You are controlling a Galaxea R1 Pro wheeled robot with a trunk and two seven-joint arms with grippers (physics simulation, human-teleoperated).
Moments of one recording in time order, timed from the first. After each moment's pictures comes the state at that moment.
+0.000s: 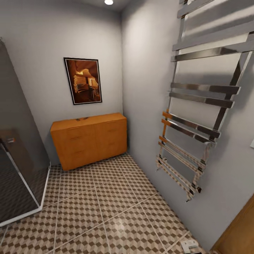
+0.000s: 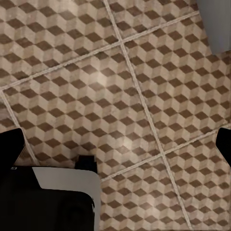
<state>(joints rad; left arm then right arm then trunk) -0.39 0.11 -0.14 0.03 0.61 0.00 0.00 -0.53 -0.07 -0.28 0.03 0.39 0.10 -0.01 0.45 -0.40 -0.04</state>
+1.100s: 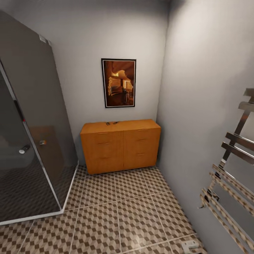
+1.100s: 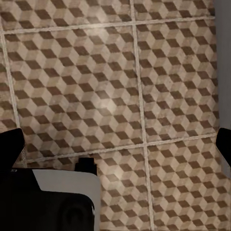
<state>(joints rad) -0.39 0.11 -0.14 0.03 0.61 0.00 0.00 -0.53 -0.07 -0.28 0.03 0.39 0.10 -0.01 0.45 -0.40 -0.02</state>
